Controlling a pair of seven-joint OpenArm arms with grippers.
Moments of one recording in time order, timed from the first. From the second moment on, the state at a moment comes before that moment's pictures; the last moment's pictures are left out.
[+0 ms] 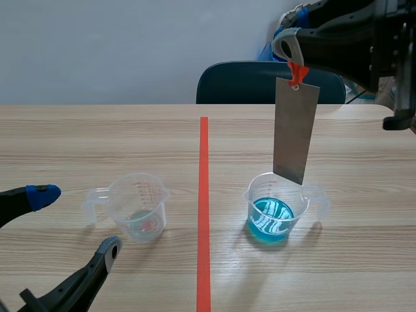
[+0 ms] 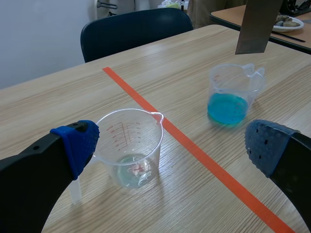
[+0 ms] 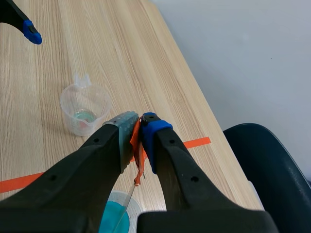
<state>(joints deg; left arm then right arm) 46.2 -46.9 15.1 108.1 -19.1 -2.1 -35.4 -0.3 53.3 -3.9 119.5 38.3 45.4 -12.6</state>
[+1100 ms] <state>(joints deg) 46.2 -46.9 15.1 108.1 -19.1 -2.1 -35.2 -0.4 43.5 -14.7 99.3 12.8 45.3 13.8</state>
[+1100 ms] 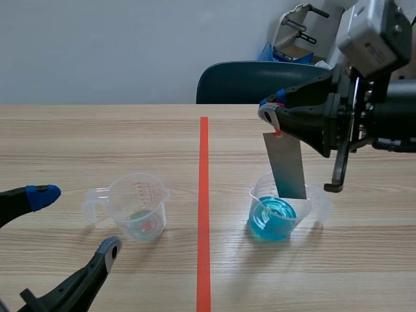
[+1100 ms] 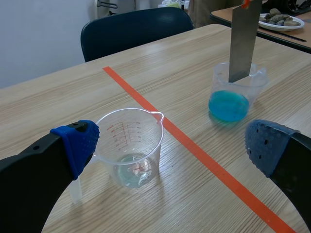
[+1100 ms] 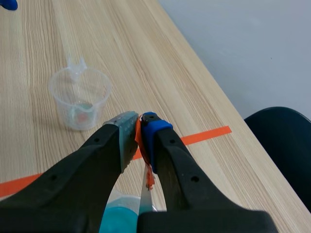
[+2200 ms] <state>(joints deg) 46.2 -46.9 15.1 108.1 -19.1 -2.1 -35.2 2.6 40.4 -15.5 95.5 5.2 45.3 20.0</state>
